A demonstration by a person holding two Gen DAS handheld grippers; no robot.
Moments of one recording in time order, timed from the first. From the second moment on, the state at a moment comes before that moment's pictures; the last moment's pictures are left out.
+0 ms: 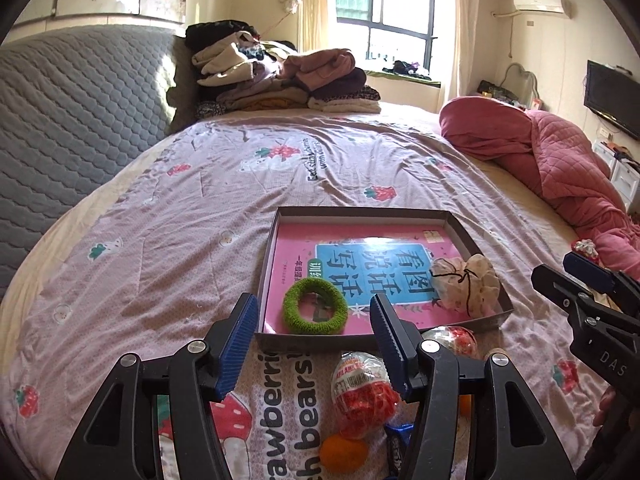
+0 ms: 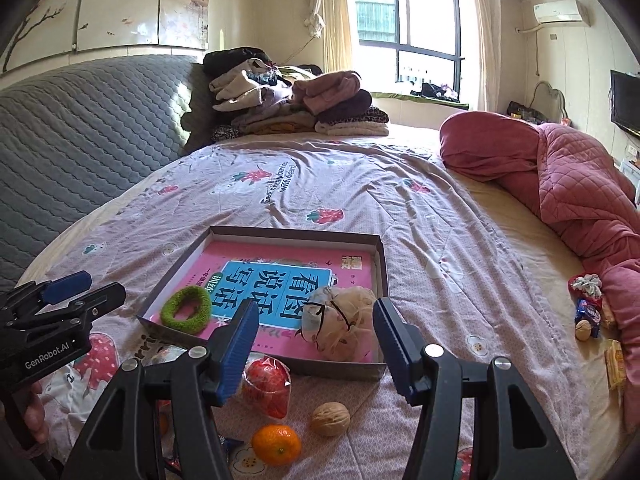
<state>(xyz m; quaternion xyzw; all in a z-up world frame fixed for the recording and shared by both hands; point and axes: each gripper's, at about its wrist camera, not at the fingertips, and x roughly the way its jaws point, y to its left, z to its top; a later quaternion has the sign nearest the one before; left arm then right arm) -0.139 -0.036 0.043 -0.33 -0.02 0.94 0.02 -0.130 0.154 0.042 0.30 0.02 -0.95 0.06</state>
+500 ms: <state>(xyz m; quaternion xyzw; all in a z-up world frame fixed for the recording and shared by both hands) -0.095 -0.037 0.077 -0.30 -0.01 0.95 0.02 -0.090 0.149 0.074 0.27 0.02 -0.96 0.07</state>
